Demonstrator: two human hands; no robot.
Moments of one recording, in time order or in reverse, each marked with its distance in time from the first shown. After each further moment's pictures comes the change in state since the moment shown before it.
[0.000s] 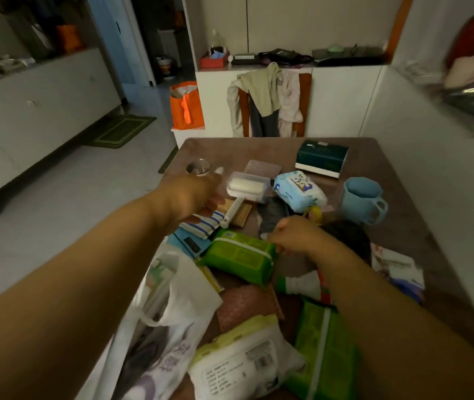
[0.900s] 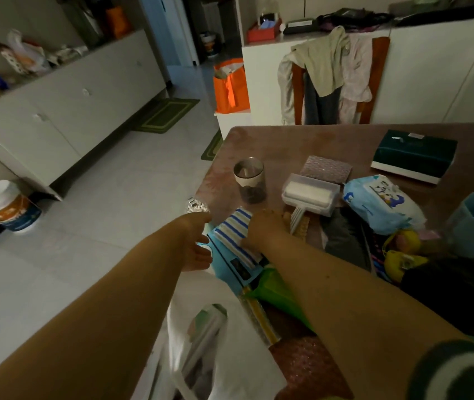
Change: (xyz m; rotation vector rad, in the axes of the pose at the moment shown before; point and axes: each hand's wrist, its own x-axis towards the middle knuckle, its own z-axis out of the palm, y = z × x) left_hand 0.129 -0.106 -0.056 -0.432 0.084 -0.702; right_hand 0.175 -0.112 0.097 -0.698 0.060 -0.197
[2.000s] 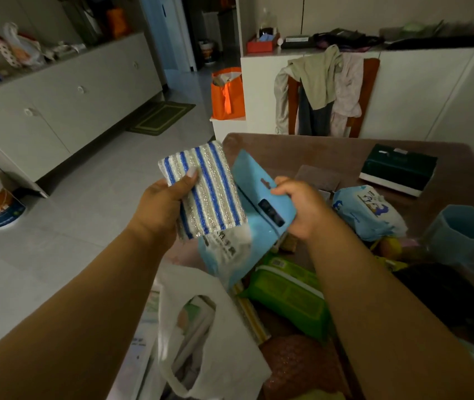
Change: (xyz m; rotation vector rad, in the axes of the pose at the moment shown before) left_hand -0.047 0.004 -0.020 -0.390 -0.171 0.844; right_hand -0.056 0.048 -0.067 1.903 -0.060 -0.071
